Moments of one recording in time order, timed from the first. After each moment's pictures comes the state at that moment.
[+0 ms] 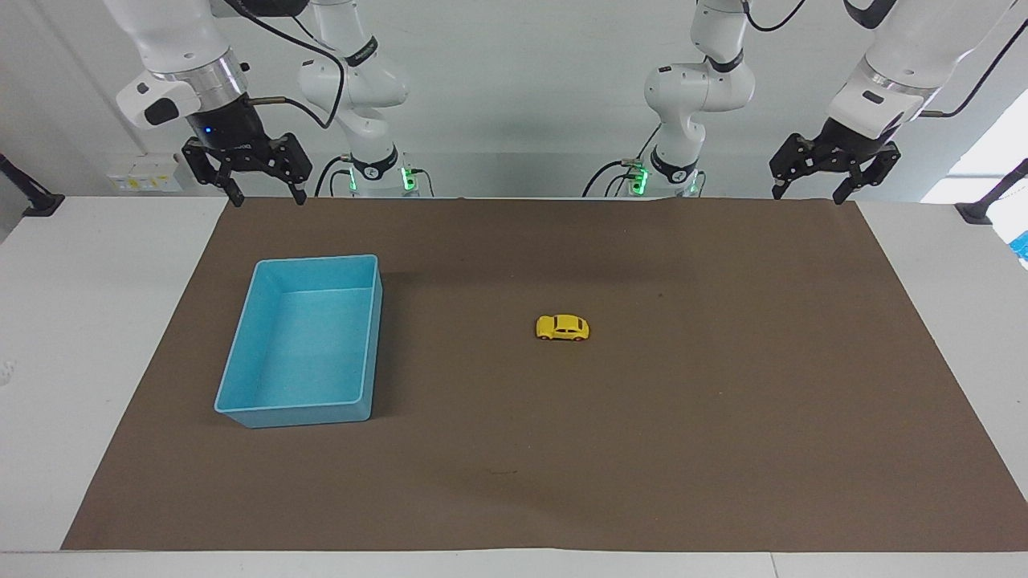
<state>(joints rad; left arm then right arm) -0.03 -0.06 -0.04 -1.56 -0.03 1.48 0.07 -0.02 -0.07 0.01 -1.59 0.06 1.59 0.03</state>
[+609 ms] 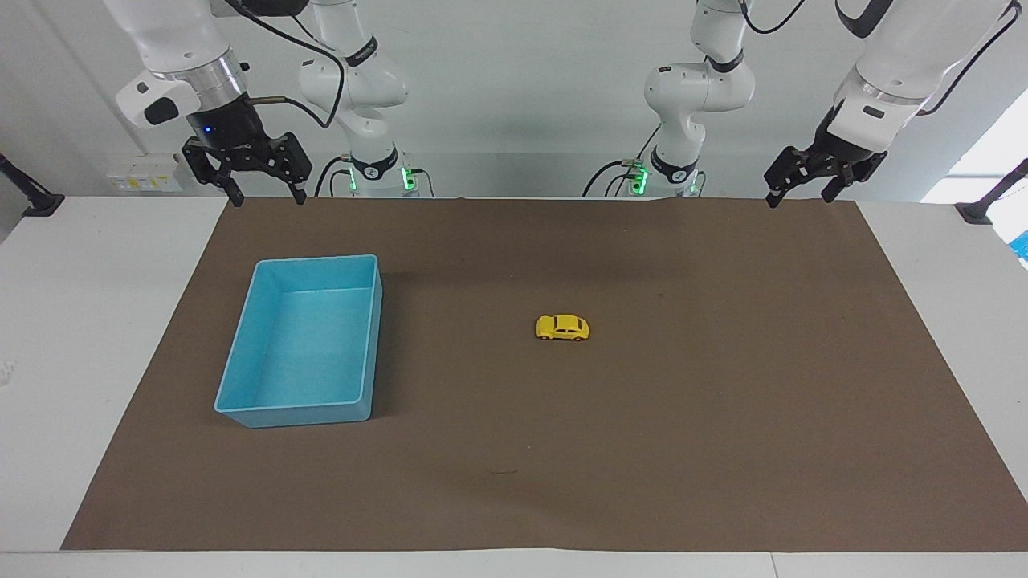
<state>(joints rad) -0.04 -0.06 -0.05 -1.59 -0.03 1.48 -0.25 -0.02 -0.07 0.01 -1.59 0.06 1.59 0.03</state>
